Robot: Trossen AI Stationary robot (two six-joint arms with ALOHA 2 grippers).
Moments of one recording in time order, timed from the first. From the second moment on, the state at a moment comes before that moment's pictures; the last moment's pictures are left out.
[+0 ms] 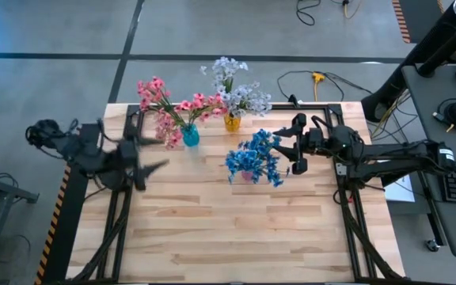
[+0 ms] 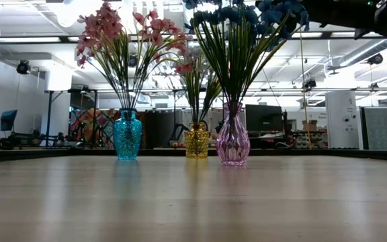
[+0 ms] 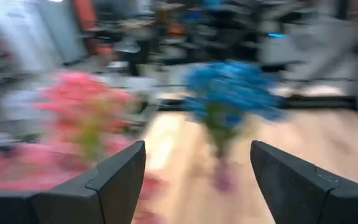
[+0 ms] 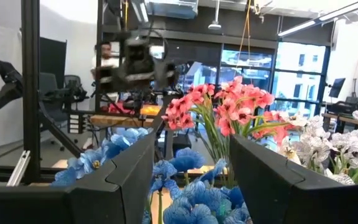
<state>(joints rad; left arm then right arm) -0.49 0.65 0.90 -0.47 -0.80 -0.01 -0.21 0.91 0.45 0.71 -0.16 -0.06</state>
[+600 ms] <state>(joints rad) -1.01 0.70 0.70 -0.21 -0.91 -0.02 -0.21 0.91 0.45 0.72 -0.16 -0.05</state>
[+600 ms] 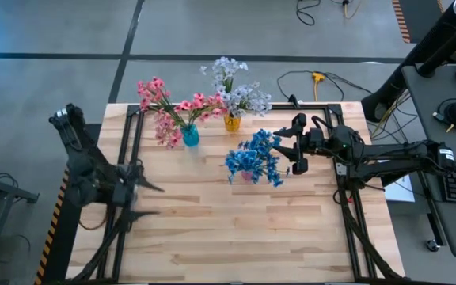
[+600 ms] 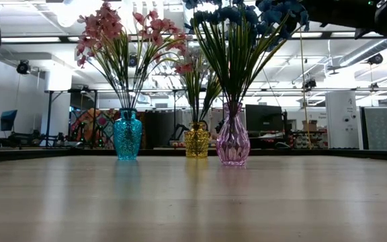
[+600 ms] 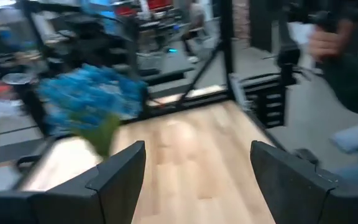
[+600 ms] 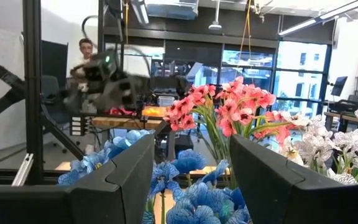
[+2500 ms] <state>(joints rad) -0.38 0.21 0.19 0.16 -0.41 0.41 -0.20 0.53 0.18 0.87 -0.21 0.05</state>
